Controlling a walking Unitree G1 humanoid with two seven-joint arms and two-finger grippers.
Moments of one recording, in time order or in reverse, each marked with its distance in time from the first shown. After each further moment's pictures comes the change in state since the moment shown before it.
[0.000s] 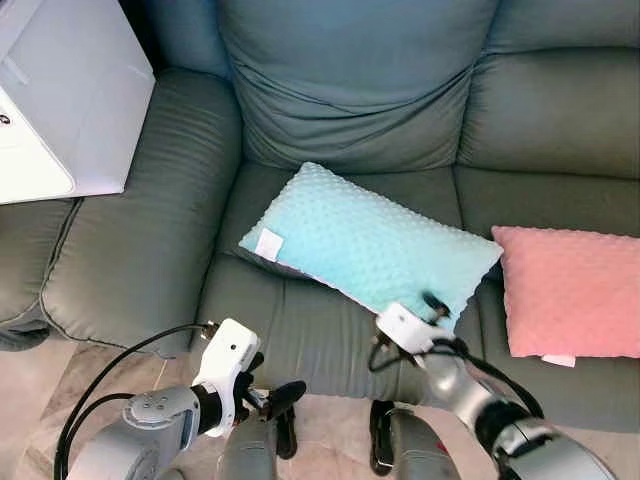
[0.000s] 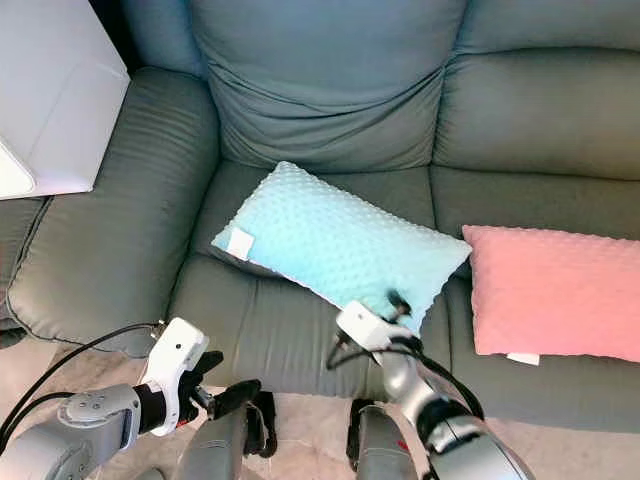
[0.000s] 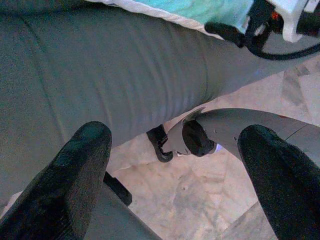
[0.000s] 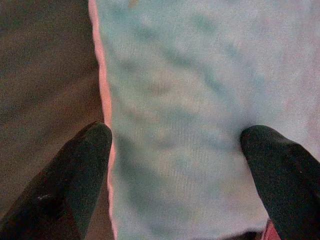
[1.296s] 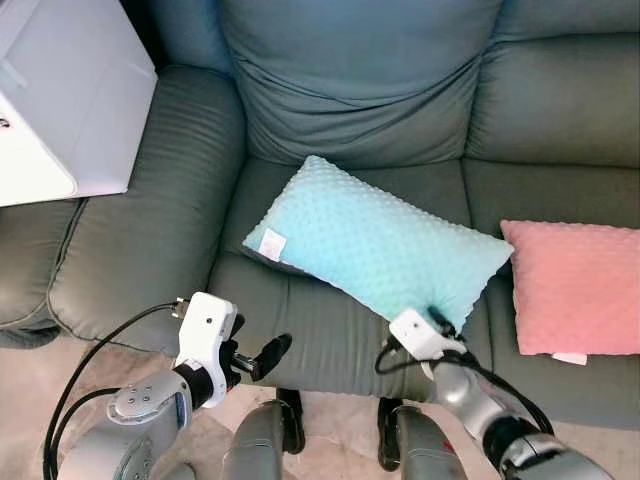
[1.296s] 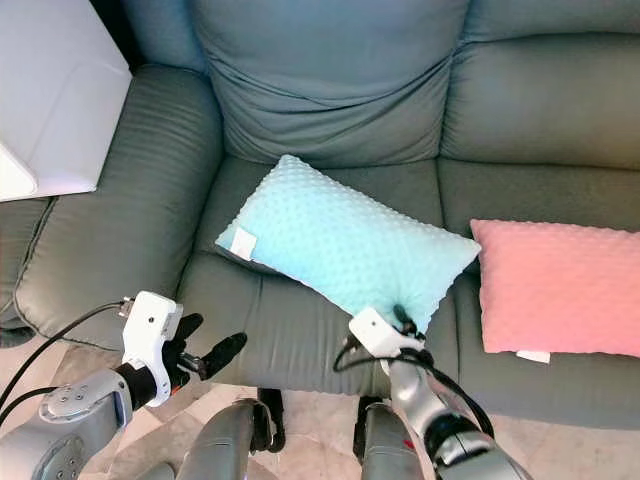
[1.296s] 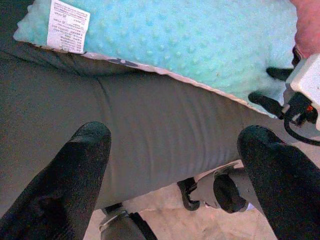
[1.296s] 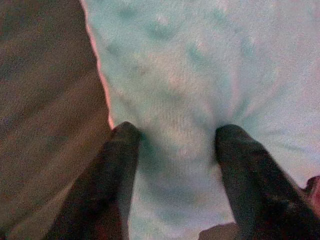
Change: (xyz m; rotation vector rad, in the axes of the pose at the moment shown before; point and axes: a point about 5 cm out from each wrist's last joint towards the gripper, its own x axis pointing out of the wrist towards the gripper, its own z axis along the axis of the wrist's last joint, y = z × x) left arm -0.011 0.008 0.026 -0.037 -0.227 0.169; right arm -0.007 0.004 -0.012 0.136 -0.015 -0.032
